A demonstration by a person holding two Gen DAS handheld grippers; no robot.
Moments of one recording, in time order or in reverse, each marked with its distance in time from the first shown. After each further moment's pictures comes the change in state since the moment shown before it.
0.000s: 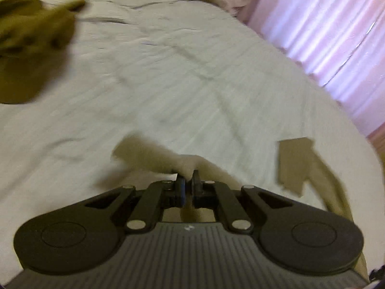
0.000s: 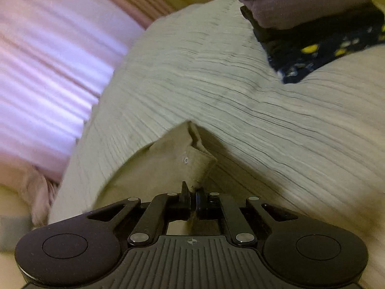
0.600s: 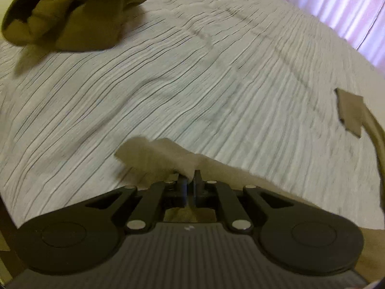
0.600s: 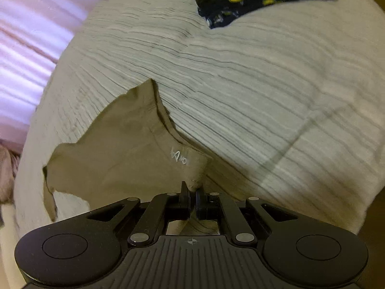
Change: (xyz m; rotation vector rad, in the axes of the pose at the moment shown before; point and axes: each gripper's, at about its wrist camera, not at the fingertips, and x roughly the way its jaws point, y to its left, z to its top) left arm 0.012 0.075 -0.076 0.065 0.104 0.191; right arm -0.030 -0.070 -0.074 0.002 0.143 -0.215
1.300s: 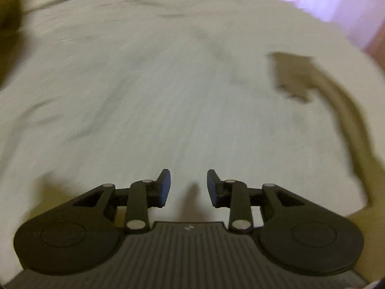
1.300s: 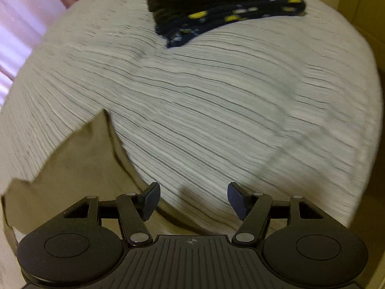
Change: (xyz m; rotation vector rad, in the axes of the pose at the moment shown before) left arm 0.038 -0.172 0.037 0.218 0.024 -0.278; right arm 0.041 0.006 0.042 0.075 -0.110 -0.160
